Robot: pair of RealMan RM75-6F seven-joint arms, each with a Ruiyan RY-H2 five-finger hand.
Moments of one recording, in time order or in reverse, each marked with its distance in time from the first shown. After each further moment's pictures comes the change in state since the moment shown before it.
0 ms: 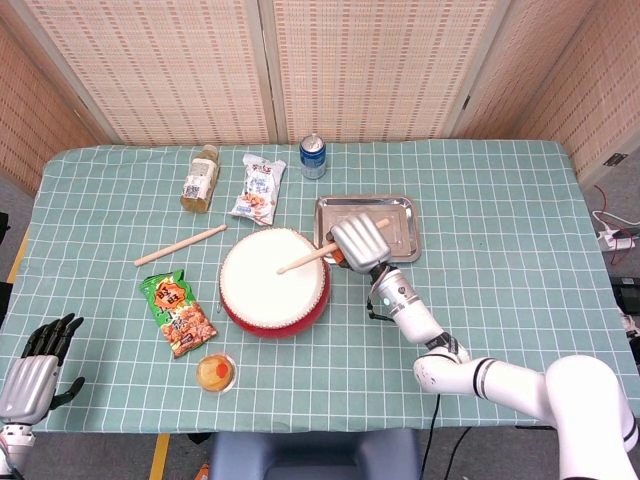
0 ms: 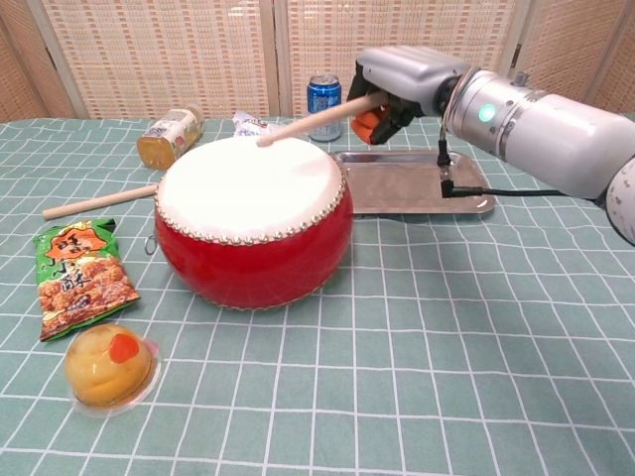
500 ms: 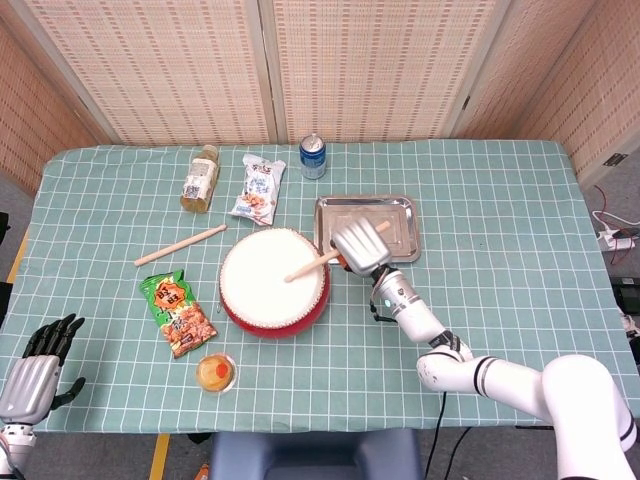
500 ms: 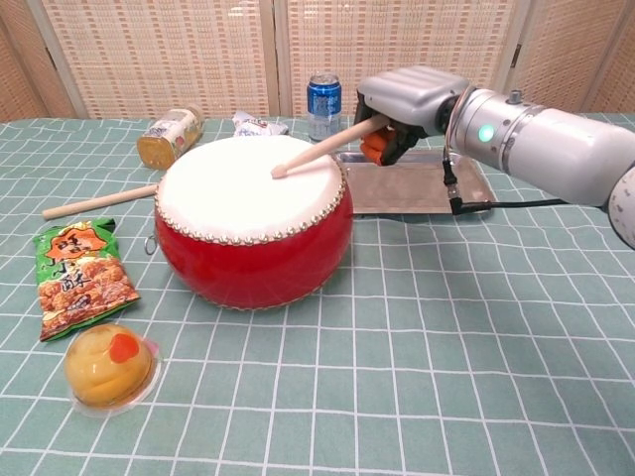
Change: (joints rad) left arm -0.001 0.001 0.001 -0.006 -0.006 -0.008 0.010; right arm 0.011 -0.004 -0.046 0.051 0.018 -0.080 -0.158
